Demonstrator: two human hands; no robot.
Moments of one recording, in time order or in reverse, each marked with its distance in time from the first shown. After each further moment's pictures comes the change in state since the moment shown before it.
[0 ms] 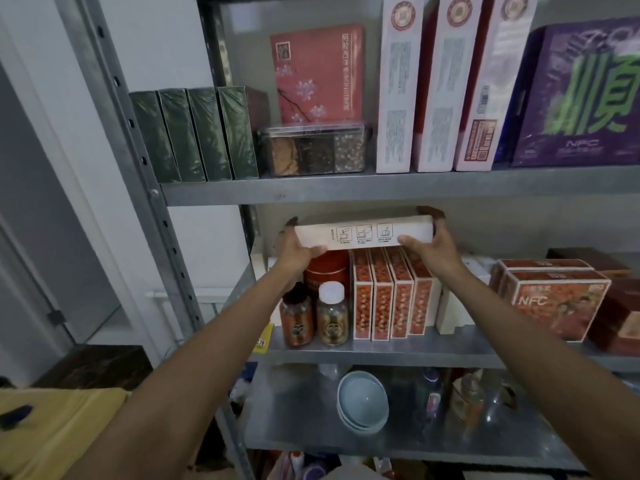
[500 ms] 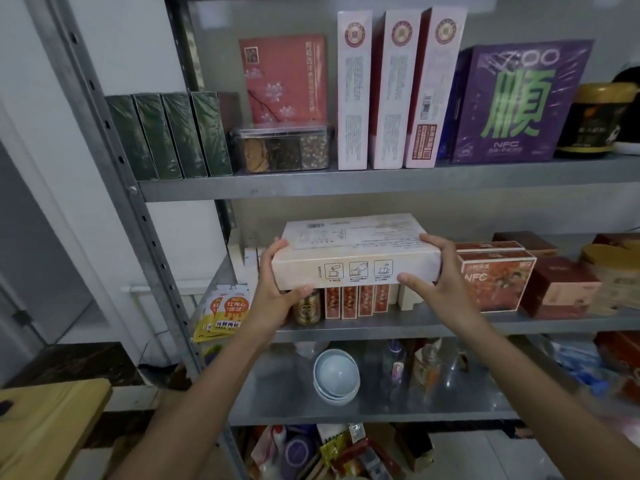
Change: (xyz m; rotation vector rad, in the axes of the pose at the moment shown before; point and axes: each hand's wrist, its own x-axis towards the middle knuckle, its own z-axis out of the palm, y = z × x) left_hand -0.146 0.014 -0.009 -0.227 -0.197 0.152; right_hand -0.141 -0.054 -0.060 -0.140 0.008 -0.023
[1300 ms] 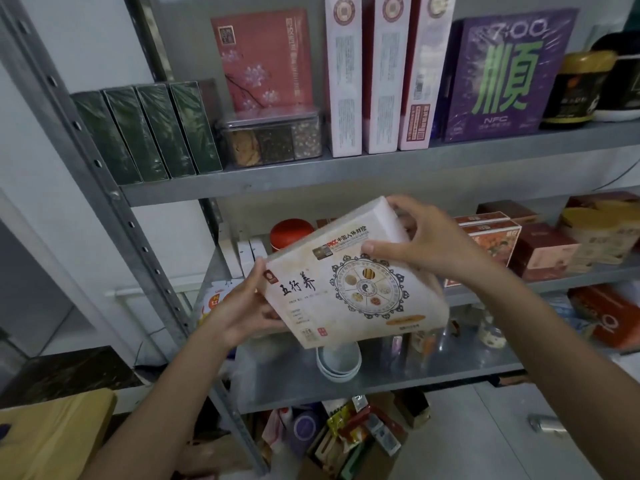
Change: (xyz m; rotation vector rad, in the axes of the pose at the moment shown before) left_hand 0.007 0.010 -0.060 -0.287 -0.161 -0.694; right_hand 0.003 -0.109 0.002 -0.202 -0.279 0.003
